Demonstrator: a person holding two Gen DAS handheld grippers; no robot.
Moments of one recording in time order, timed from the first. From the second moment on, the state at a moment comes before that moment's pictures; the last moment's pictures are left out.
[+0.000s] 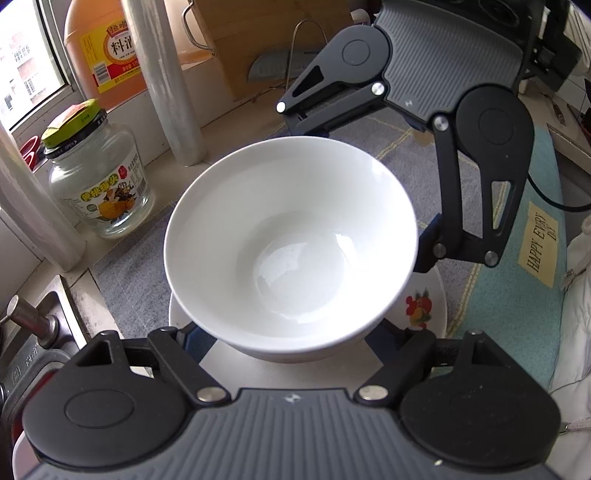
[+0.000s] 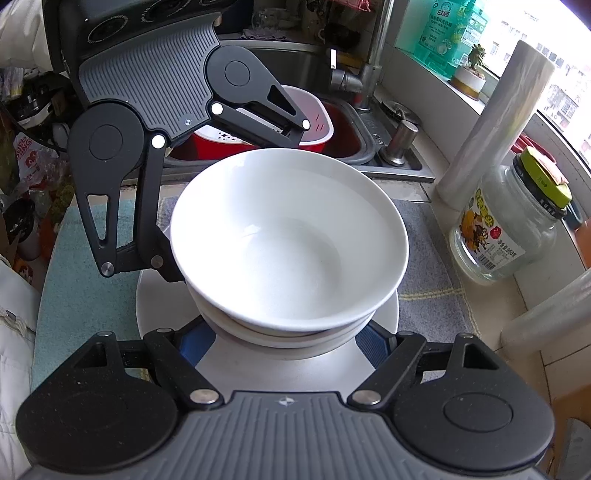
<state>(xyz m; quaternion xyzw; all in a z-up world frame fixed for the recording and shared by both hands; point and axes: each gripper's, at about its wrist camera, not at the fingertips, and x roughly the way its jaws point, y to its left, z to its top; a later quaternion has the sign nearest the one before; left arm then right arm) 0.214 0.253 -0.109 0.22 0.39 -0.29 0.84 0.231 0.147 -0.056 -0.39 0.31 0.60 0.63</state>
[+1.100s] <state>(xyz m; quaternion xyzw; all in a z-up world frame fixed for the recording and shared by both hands) 0.134 0.249 -0.101 0.11 0.28 -0.13 0.95 0.204 0.103 -0.052 -0.27 0.40 0.39 0.79</state>
